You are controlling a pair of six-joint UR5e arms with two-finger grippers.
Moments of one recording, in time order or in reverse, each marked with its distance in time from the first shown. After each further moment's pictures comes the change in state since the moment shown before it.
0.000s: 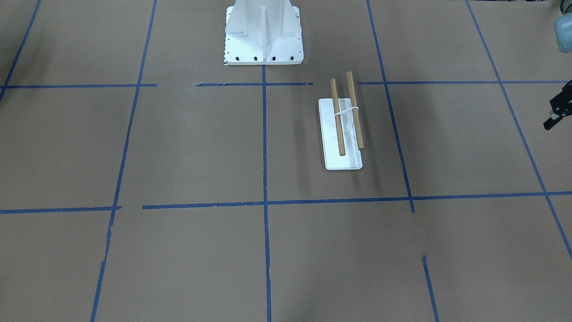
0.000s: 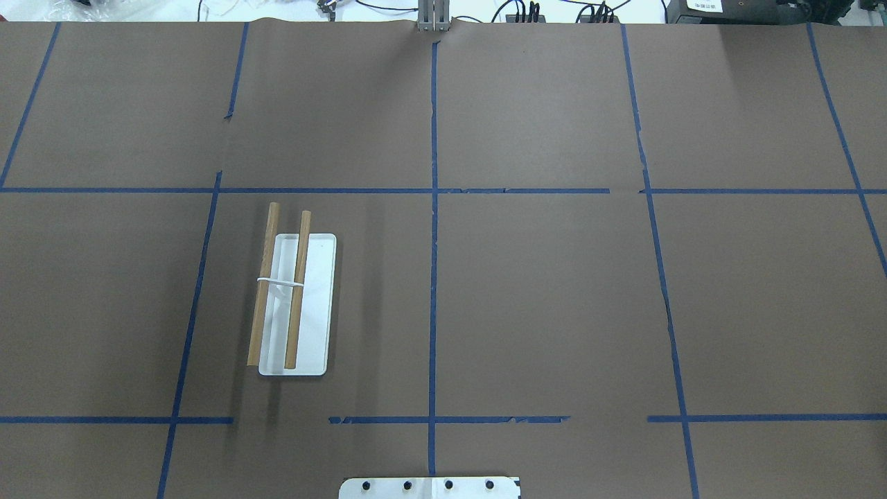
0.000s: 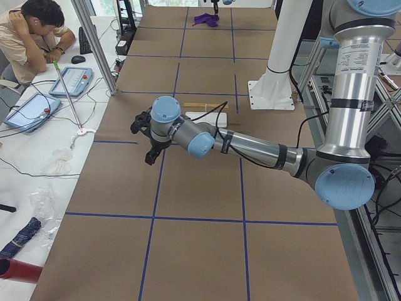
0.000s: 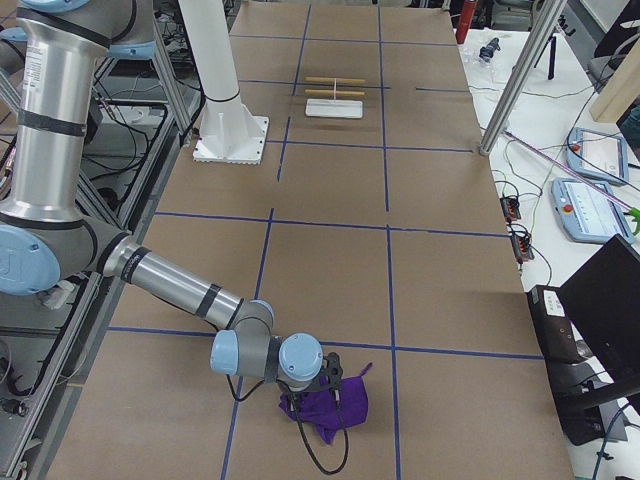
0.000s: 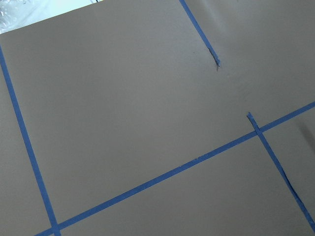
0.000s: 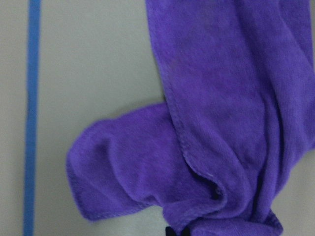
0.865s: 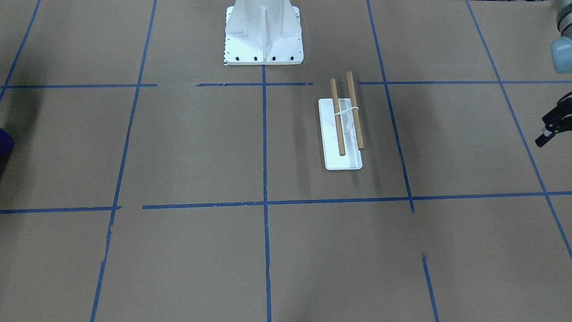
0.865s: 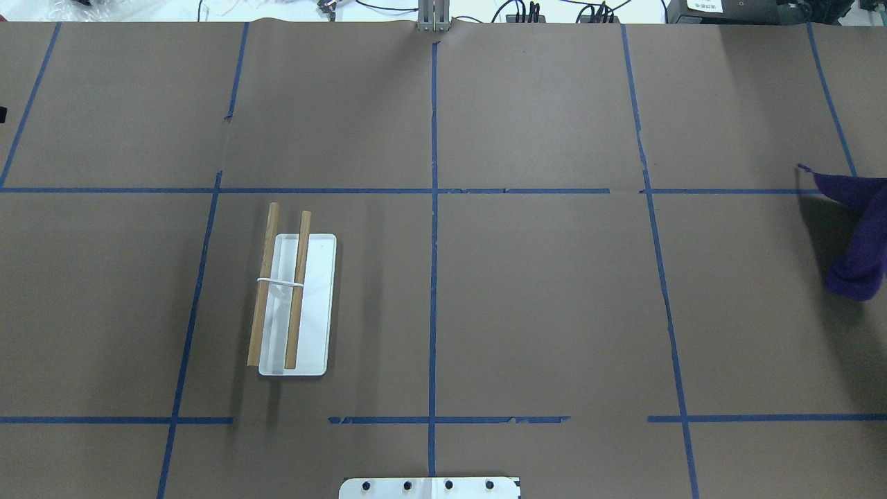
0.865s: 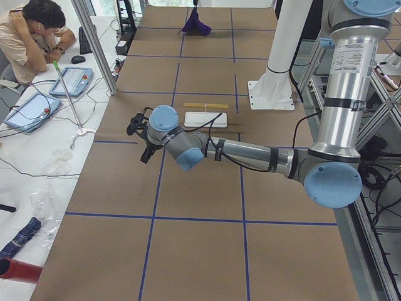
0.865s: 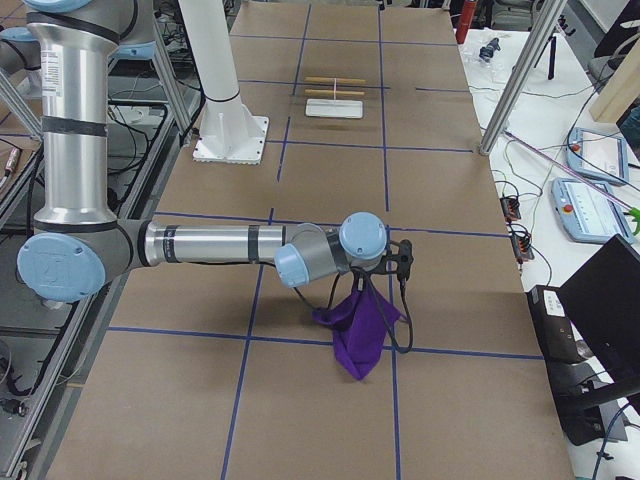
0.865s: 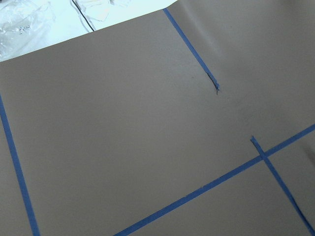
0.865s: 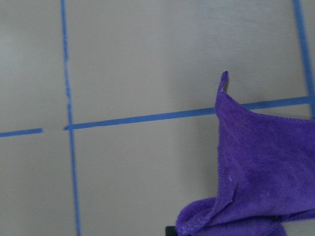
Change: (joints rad) left arm 0.061 -0.073 0.136 -0.307 -0.003 -0.361; right arm -0.080 0.177 0.371 -0.006 0.242 0.731
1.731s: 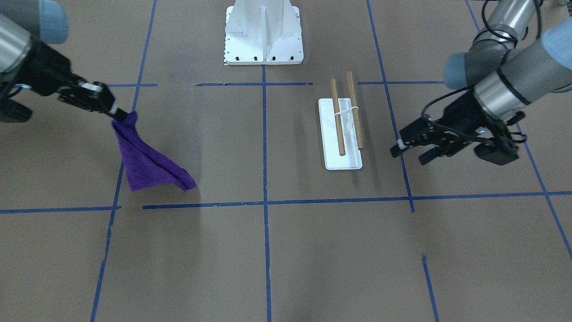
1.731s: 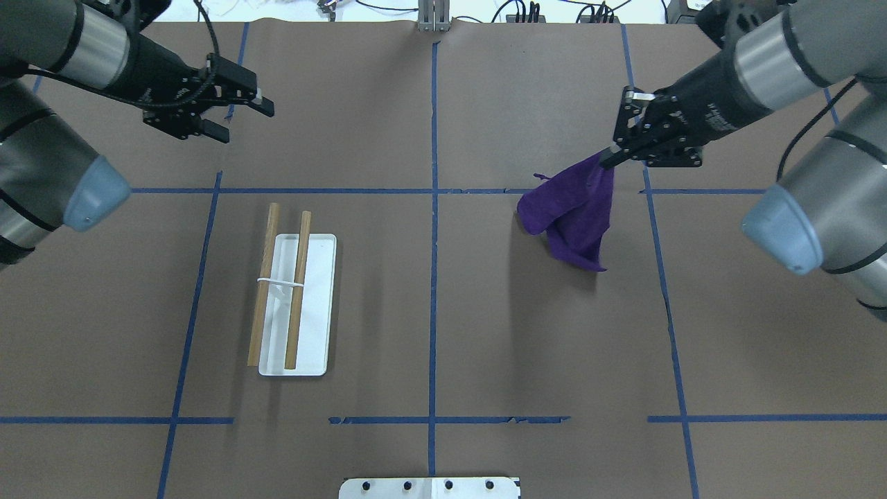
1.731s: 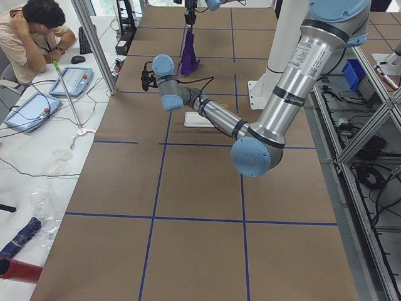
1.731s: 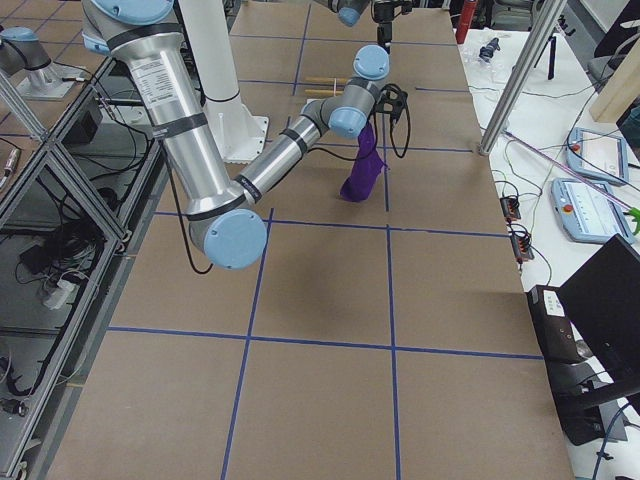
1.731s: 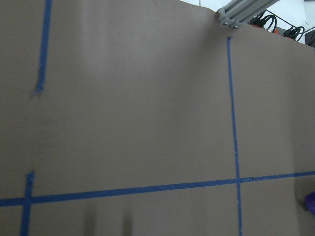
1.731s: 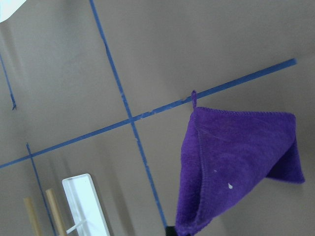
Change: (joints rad) left arm 0.382 -0.383 0.007 -0.012 0.024 -0.994; right arm -0.515 0.472 0.199 -0.002 -0.256 0.961
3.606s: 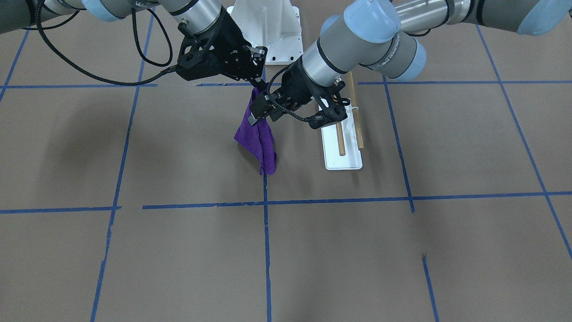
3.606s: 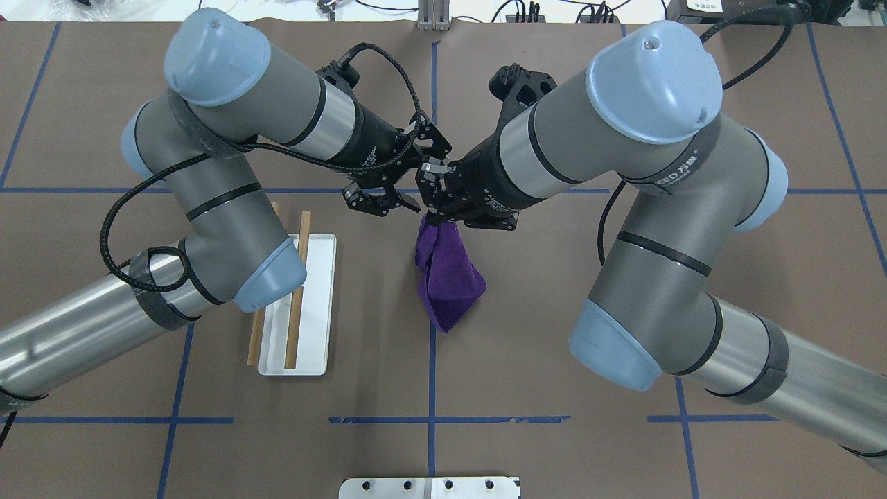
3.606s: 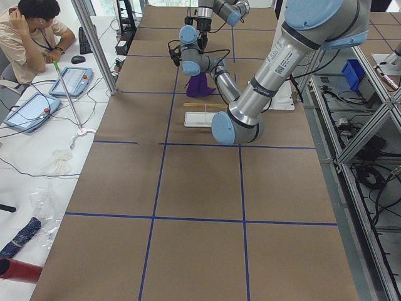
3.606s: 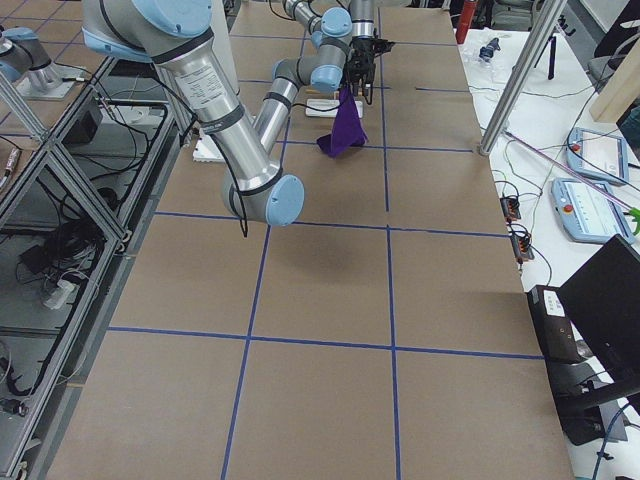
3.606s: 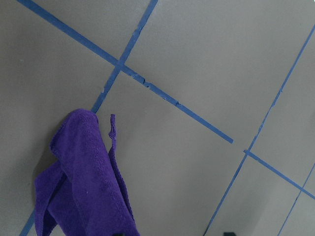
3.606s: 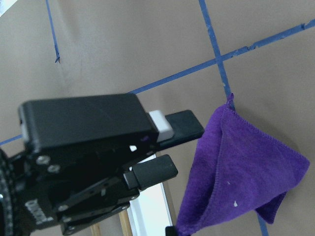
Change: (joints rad) left arm 0.275 -0.233 0.001 0.138 0.198 -0.465; right arm -0.289 0.233 -0.007 -0.121 -0.323 0.075
